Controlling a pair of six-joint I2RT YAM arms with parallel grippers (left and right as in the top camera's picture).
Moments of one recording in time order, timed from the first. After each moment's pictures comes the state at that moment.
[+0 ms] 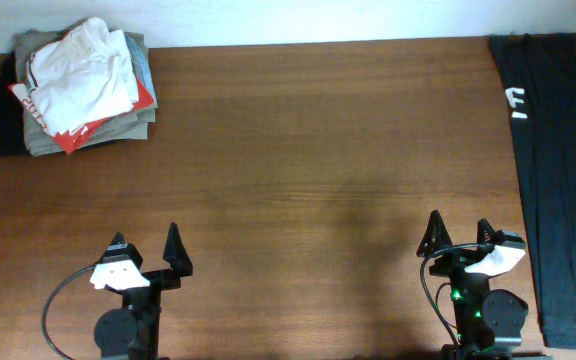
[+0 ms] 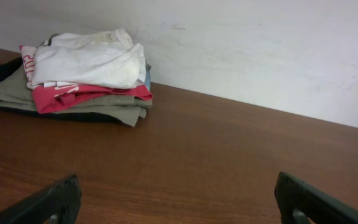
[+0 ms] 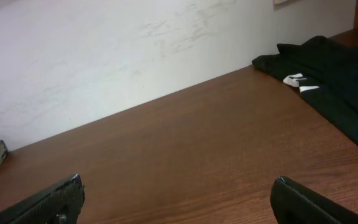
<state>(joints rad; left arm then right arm) 0.07 0.01 0.02 -0.08 0.02 -0.22 -0.09 0.01 0.01 -0.07 -0.02 0.34</state>
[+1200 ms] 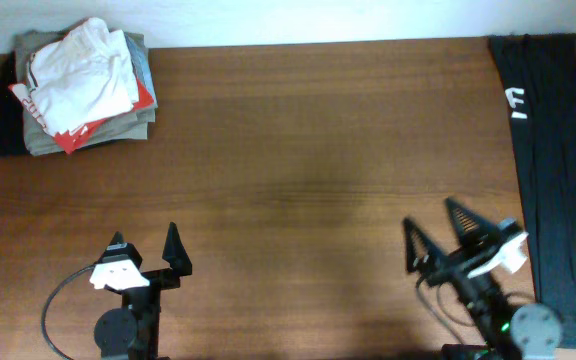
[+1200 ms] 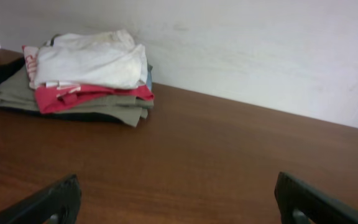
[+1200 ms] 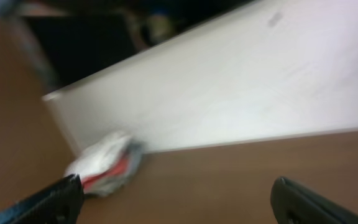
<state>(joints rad) 0.07 0.01 0.02 -0.08 0.02 -0.22 -0.09 0.19 0.29 0.06 -0.46 0.42</state>
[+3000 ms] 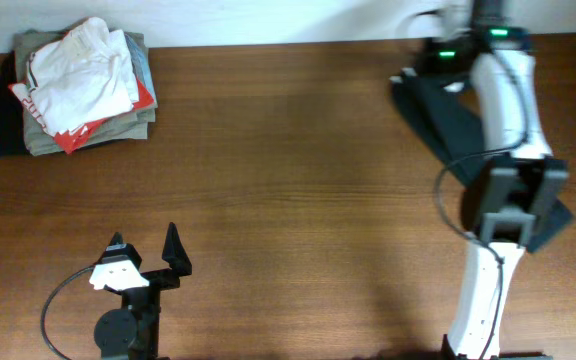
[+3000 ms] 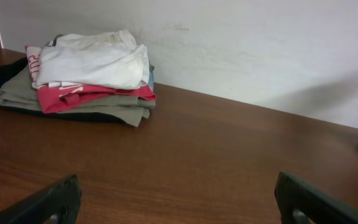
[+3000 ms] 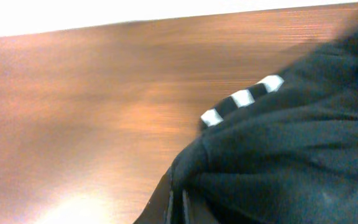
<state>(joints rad) 0.07 0.01 0.02 -0.08 0.01 -0.22 -0.07 2.40 2.33 -0.93 -0.36 -0.01</state>
